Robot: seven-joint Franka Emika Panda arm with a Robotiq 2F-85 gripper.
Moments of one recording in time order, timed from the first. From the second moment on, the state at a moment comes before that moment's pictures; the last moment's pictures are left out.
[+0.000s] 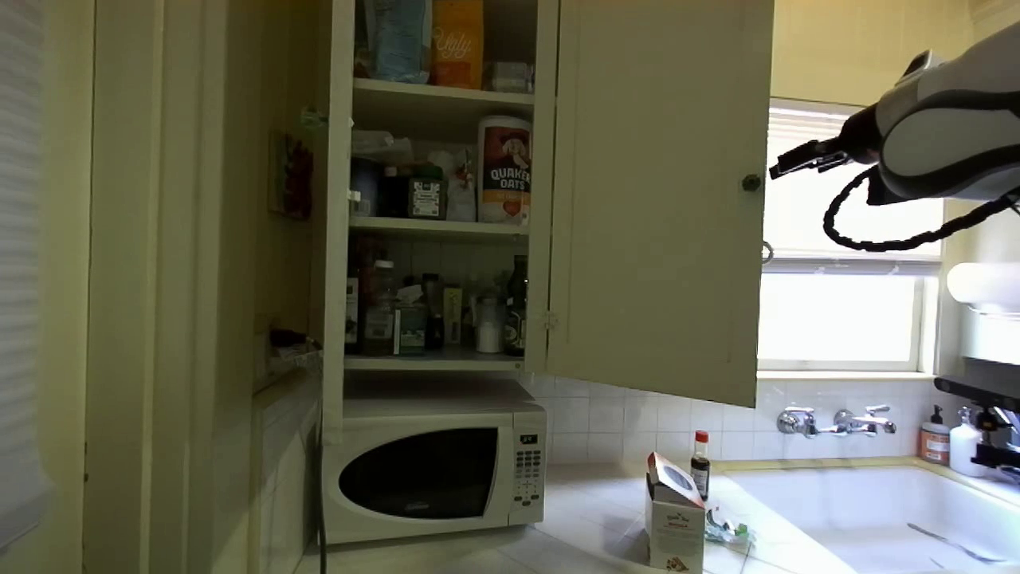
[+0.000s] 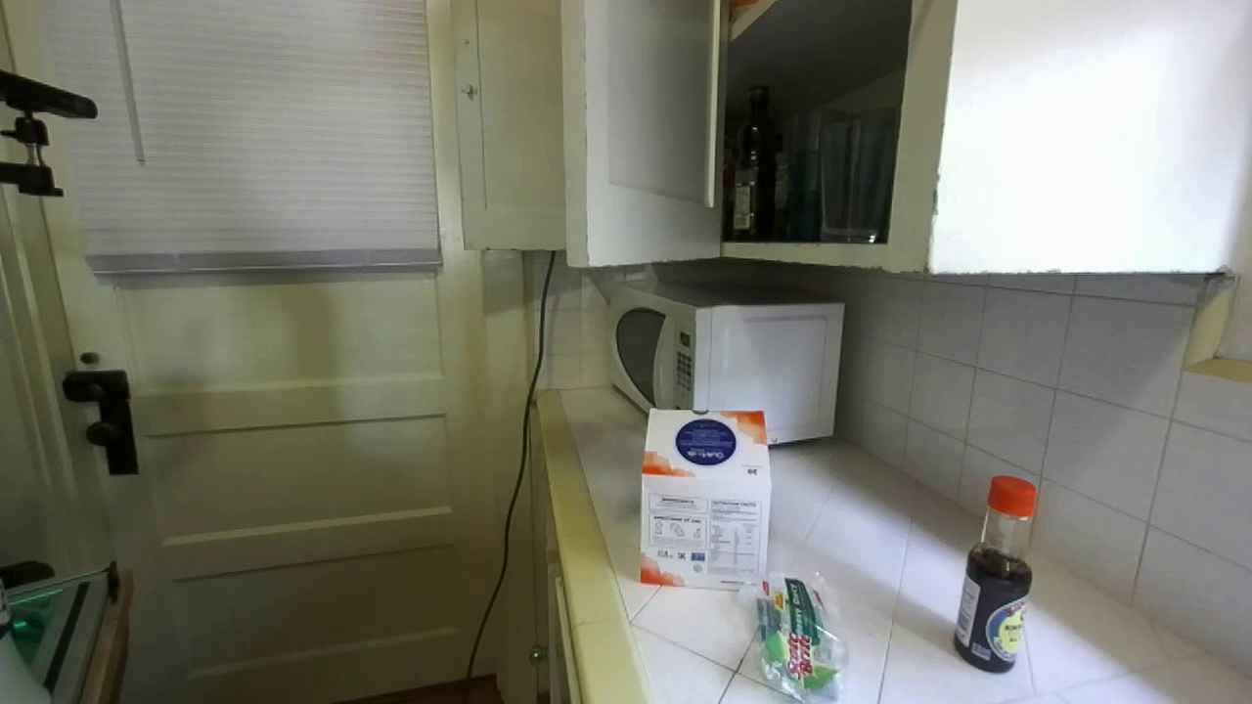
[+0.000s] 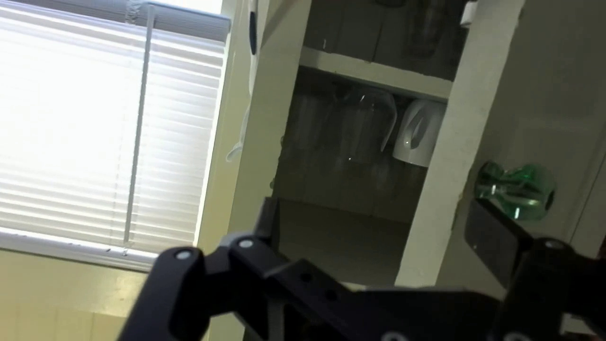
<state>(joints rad) -0.25 -0.79 -0.22 -2.26 -0.16 2.94 -0.22</state>
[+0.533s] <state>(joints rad) 0.04 -0.74 -0.38 -2.14 -0.06 2.82 -0.32</state>
